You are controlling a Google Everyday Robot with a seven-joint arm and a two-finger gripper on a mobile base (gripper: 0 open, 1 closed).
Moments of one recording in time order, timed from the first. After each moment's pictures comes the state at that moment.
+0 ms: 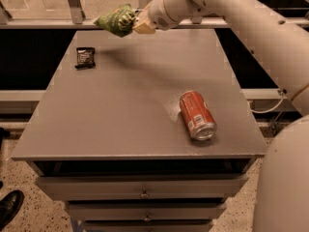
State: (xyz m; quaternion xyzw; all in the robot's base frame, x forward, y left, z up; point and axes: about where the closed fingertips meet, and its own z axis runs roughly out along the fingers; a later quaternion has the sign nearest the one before) arm 0.760 0.011 0.959 -0.57 0.66 0.06 0.48
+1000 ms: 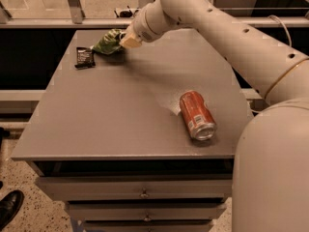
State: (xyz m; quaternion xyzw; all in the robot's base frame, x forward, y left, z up) arm 0.778 0.058 0.908 -0.58 0.66 0.06 0.46
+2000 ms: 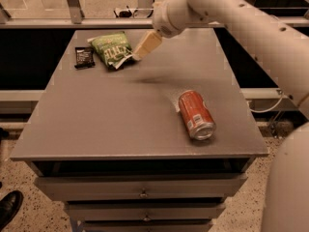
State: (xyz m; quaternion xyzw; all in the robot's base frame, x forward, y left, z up) arm 0.761 0.006 0.933 -0.56 0.68 0.06 0.47
